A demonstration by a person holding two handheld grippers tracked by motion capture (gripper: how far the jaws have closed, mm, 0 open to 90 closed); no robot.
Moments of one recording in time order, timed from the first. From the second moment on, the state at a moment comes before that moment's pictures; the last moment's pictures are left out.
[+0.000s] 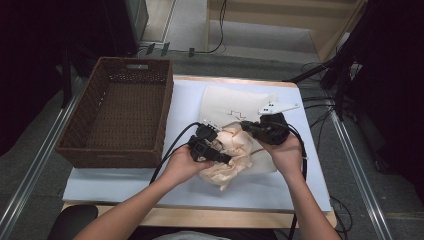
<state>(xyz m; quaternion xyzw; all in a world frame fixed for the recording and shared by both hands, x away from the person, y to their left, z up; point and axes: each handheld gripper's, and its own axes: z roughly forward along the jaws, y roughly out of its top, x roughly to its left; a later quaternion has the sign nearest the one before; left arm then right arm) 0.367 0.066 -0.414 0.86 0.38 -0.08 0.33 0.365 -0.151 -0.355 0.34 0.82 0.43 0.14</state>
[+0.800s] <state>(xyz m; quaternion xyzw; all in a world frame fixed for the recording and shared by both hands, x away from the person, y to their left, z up) 0.364 0.077 -0.402 0.85 0.36 -0.06 0.38 0.365 -0.155 -0.368 0.35 0.83 0.42 0.13</state>
